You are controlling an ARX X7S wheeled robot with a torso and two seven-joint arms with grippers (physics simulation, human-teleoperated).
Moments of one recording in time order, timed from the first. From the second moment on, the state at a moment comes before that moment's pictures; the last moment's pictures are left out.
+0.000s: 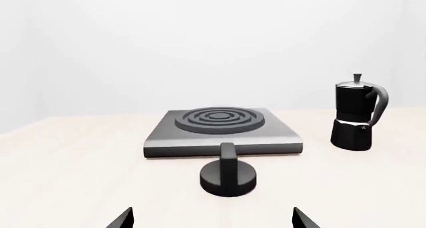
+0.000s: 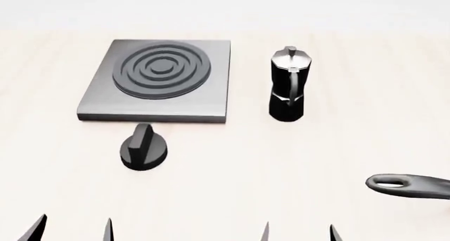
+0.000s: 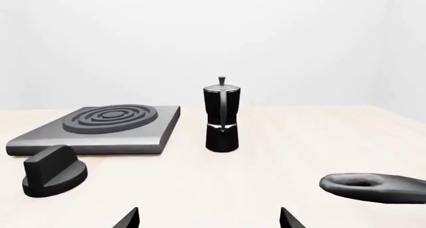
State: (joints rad) left arm -0.02 -0.13 0.17 -0.08 -0.10 0.22 -0.14; right arm -0.06 0.14 -0.15 -0.20 0.13 0.02 0.17
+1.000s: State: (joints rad) left arm -0.03 -0.17 0.21 -0.09 -0.11 0.25 -0.17; right arm -0.02 0.16 -0.19 -0.13 0.14 -0.01 0.21
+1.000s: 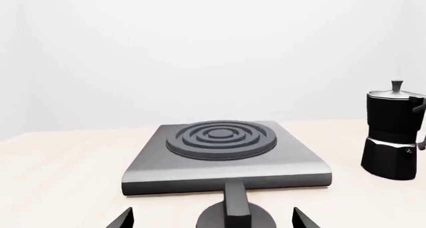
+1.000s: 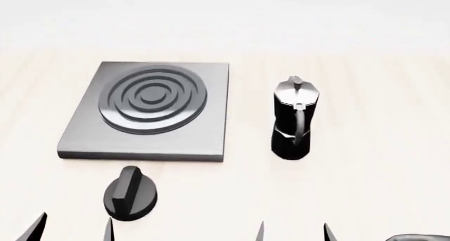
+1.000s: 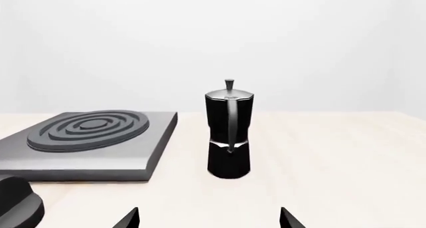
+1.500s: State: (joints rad) left arm -0.03 -0.18 0.23 -0.09 -0.11 0.25 -0.18; right arm -0.02 0.17 -0.21 -0.12 0.16 -0.02 0.22
